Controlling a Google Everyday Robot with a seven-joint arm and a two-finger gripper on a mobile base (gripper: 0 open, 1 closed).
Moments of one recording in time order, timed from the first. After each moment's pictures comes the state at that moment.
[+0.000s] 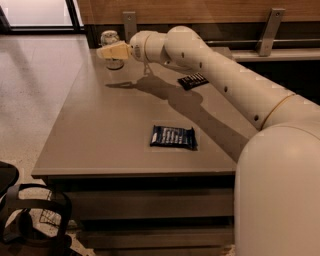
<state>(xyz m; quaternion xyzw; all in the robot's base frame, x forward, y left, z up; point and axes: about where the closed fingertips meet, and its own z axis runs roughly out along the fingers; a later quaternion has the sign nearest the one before) 0.830 0.109 0.918 -0.31 0.70 0.28 0.58</state>
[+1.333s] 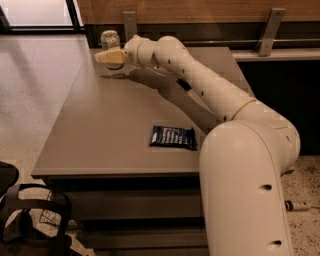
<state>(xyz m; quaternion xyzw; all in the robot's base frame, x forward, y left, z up) 0.888 0.139 0.881 -0.32 0.68 0.27 0.60</state>
